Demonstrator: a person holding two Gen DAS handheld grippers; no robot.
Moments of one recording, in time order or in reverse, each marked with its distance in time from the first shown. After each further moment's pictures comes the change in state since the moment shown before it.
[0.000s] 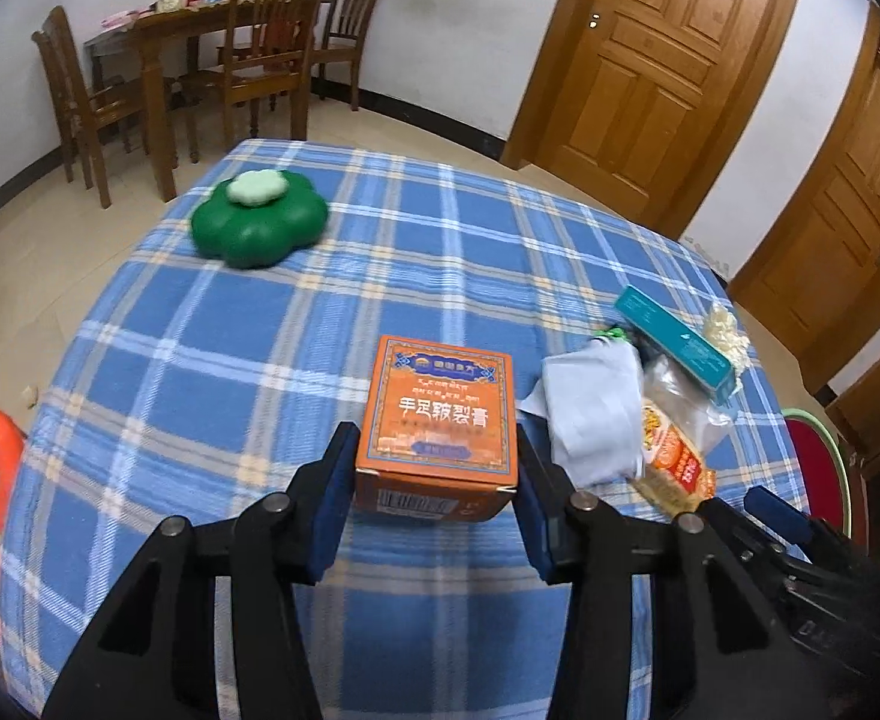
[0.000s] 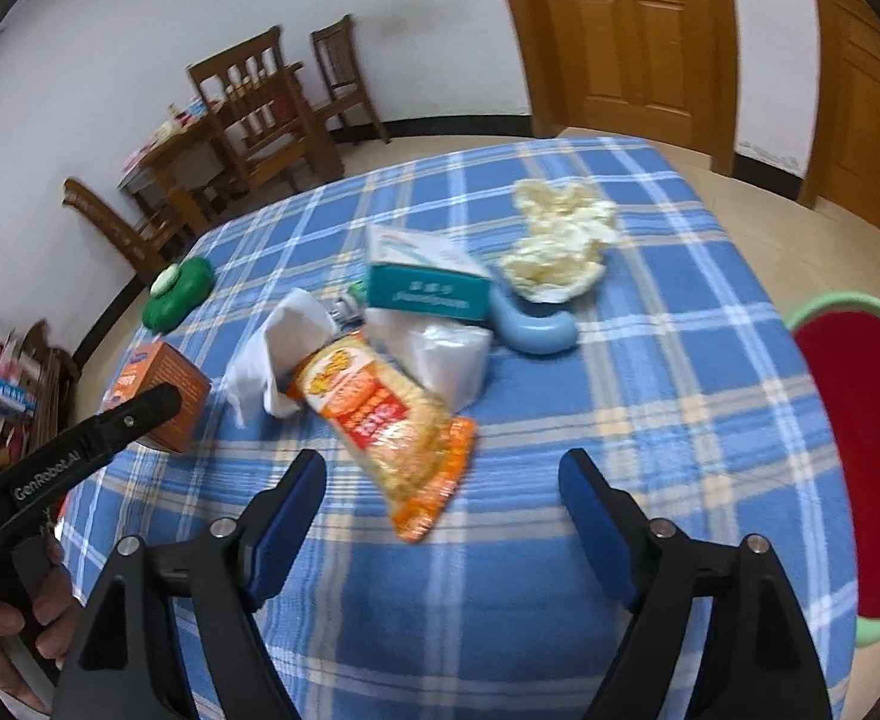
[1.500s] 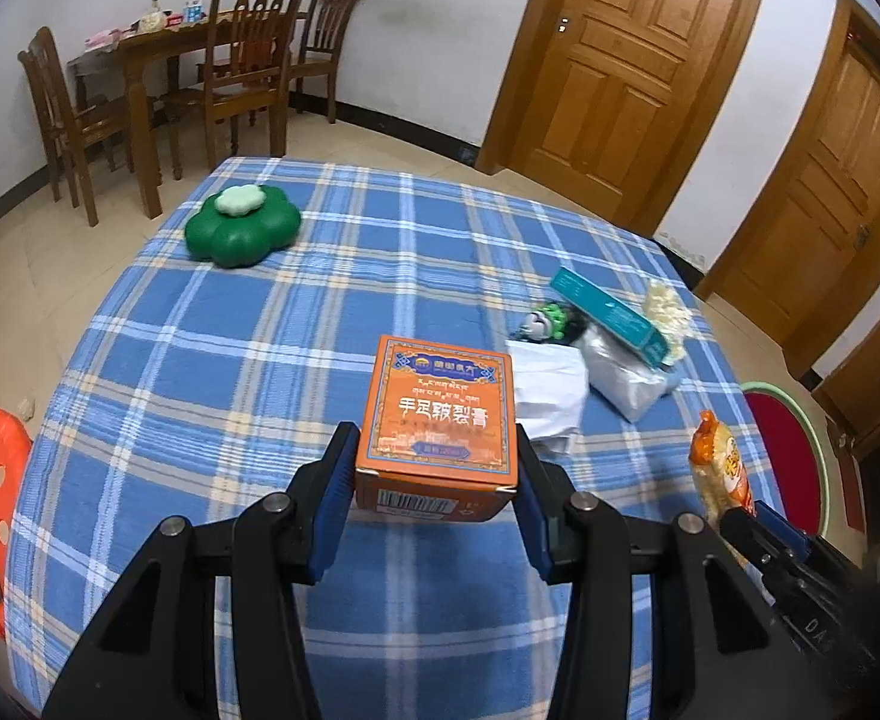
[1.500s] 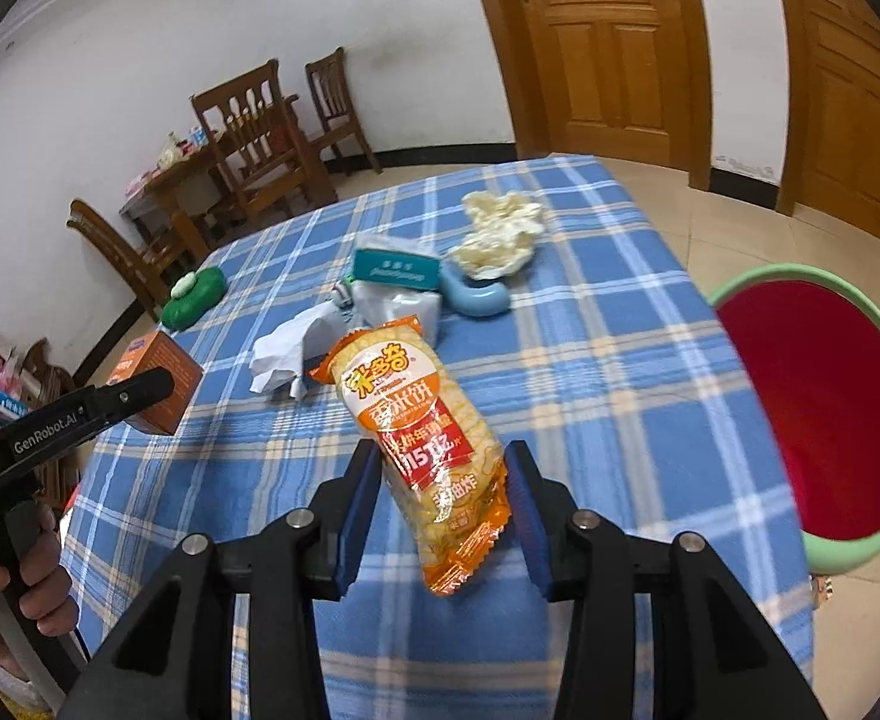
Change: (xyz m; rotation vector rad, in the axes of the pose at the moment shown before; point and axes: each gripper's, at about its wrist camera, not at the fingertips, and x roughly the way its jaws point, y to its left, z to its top) left arm -0.036 -0.027 -0.020 0.055 -0.020 -0.044; right arm -0.063 -0.026 -0.043 0.050 -0.094 -0.014
